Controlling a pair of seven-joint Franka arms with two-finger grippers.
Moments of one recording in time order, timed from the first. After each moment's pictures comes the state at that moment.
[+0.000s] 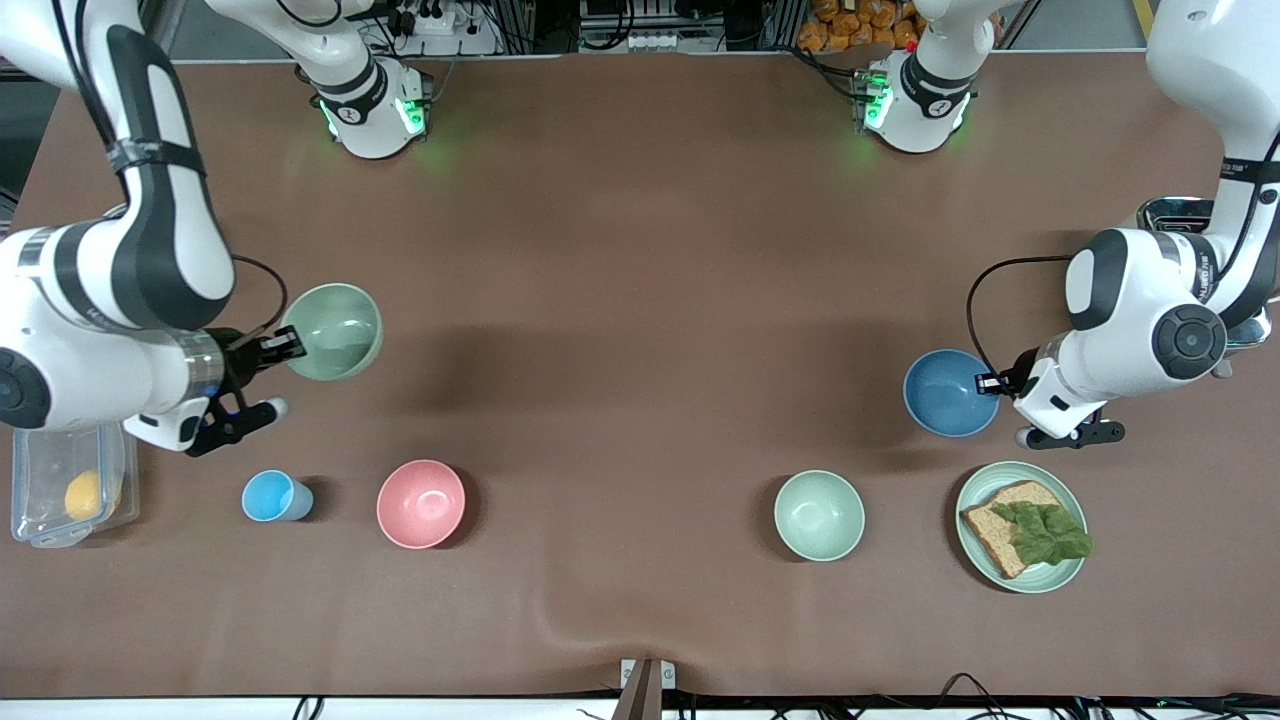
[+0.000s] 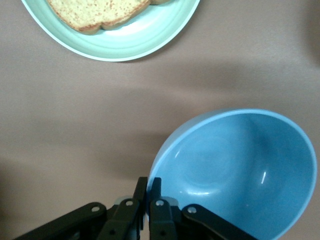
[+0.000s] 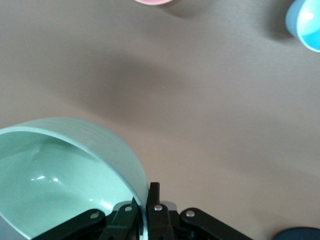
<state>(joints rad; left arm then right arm) 0.33 0.40 -0.39 -1.88 0.14 2.09 -0.22 0.06 0.43 0.01 -1.46 0.13 1.47 -0.31</state>
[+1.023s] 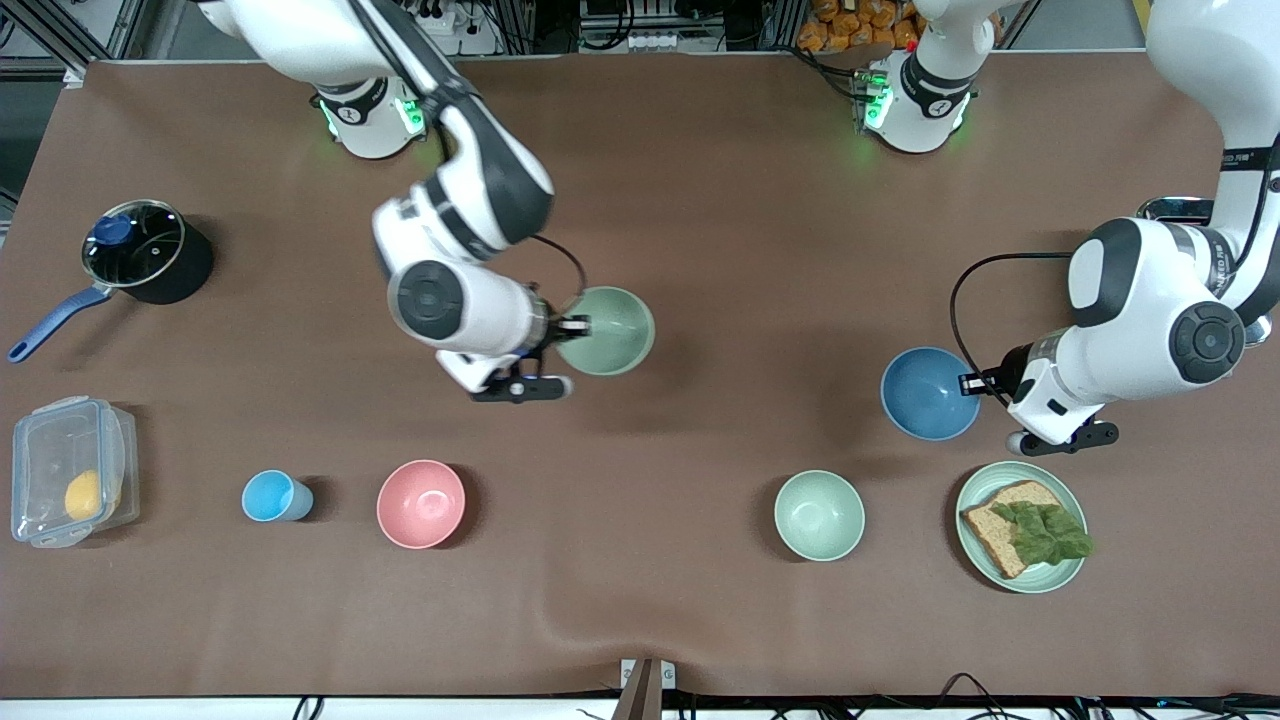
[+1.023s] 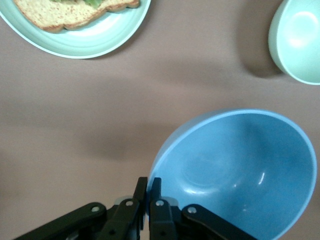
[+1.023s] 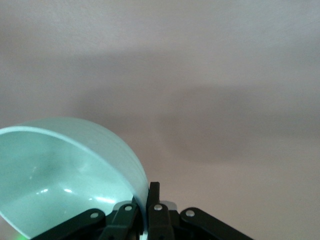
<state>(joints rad) 0.31 0.40 -0.44 -1.76 0.04 1.96 -0.28 0.57 0.56 0.02 -1.48 0.35 1.92 0.50</state>
